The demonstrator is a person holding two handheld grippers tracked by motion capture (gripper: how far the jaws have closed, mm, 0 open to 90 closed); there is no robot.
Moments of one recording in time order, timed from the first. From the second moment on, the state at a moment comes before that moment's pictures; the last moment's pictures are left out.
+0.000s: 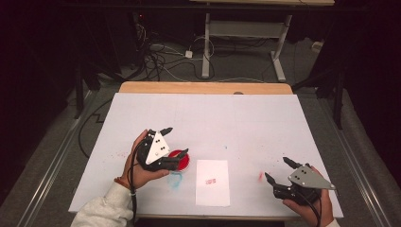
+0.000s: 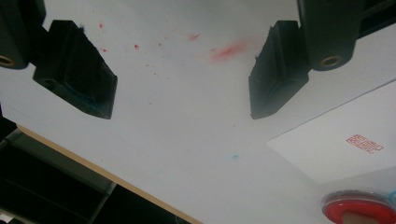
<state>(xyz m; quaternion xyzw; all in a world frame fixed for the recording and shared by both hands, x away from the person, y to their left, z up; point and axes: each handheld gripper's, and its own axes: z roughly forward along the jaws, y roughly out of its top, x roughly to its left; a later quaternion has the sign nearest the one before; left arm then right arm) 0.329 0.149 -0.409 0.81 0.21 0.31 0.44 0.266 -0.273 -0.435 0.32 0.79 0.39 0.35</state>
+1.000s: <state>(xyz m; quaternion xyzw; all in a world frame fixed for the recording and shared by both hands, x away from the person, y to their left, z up) 0.312 0.187 -0.430 0.81 0.24 0.34 0.40 0.265 -0.270 -0.434 0.32 0.79 0.39 0.35</state>
